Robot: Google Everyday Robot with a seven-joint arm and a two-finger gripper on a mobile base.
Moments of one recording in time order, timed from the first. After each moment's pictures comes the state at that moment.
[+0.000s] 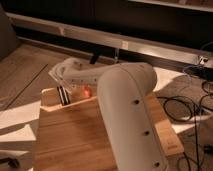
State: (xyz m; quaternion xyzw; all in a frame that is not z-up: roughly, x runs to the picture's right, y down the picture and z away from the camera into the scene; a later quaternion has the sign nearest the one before) arm -0.326 -0.100 0.874 -0.09 -0.36 0.34 0.86
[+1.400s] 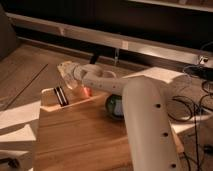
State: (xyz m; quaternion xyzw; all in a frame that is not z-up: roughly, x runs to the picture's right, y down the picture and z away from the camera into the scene) arm -0.262 -0.134 0.879 -0.06 -0.50 0.42 0.76
